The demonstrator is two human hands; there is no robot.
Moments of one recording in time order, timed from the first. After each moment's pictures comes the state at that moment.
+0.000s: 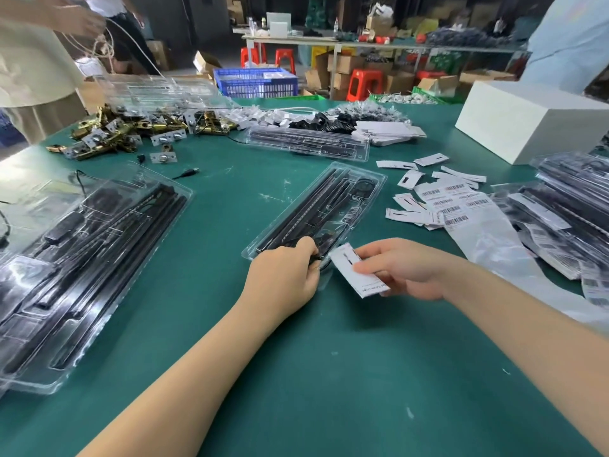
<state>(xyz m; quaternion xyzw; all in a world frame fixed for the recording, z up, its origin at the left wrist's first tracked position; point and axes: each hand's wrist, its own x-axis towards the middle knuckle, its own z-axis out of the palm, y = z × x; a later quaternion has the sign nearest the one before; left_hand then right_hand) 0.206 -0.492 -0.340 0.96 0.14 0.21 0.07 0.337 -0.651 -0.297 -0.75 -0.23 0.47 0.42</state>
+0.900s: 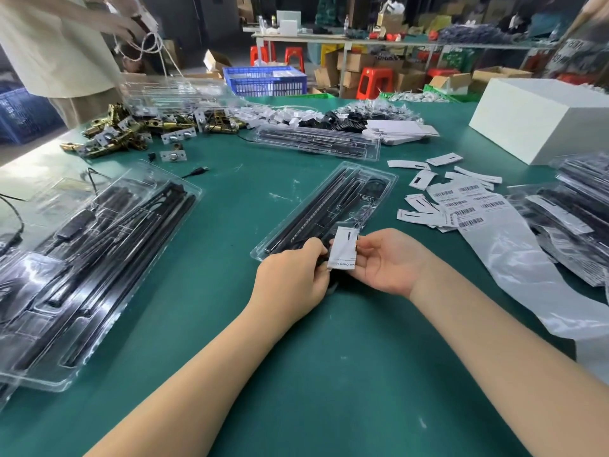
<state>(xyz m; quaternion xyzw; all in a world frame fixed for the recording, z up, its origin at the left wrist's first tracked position) 0.205 -0.494 -0.345 0.95 0.16 0.23 0.11 0.320 -0.609 -0.296 -0.49 0.05 0.48 0.72</state>
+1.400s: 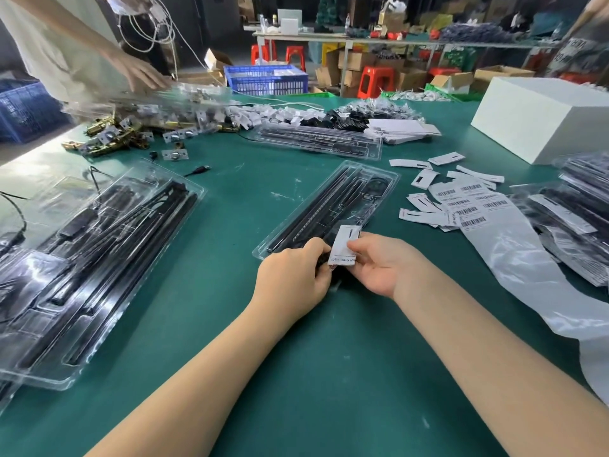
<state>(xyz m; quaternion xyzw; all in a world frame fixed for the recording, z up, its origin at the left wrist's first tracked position) 0.205 -0.493 -0.344 0.95 0.17 0.23 0.12 0.307 -0.592 -0.300 -0.56 0.05 0.39 0.73</state>
